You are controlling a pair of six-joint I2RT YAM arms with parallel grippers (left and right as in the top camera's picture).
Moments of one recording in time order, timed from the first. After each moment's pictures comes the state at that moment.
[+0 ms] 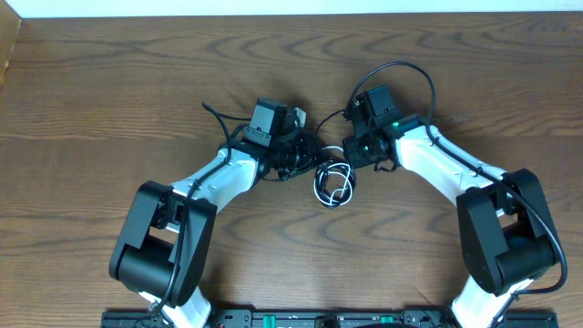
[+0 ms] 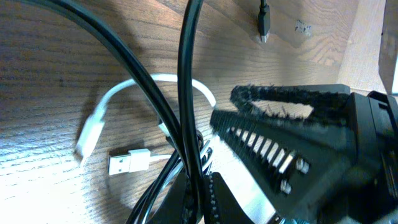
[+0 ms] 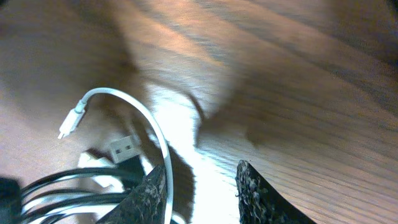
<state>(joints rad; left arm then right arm) -0.39 1.81 0.97 -0.11 0.67 -0.79 0.41 1.88 1.18 -0.51 -0.14 0.14</state>
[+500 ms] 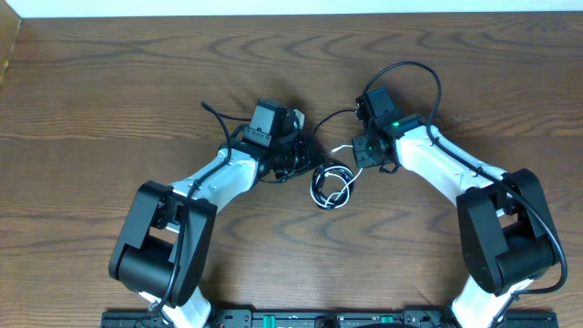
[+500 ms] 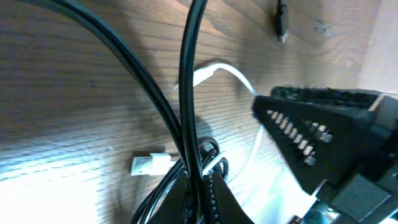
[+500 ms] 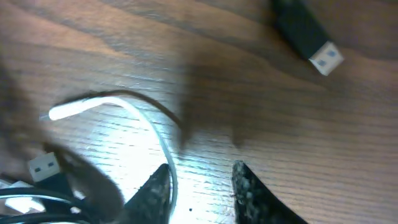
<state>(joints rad) -0.39 1.81 0.97 -0.15 0.62 -0.74 0.41 1.88 1.18 -0.57 0.06 0.24</state>
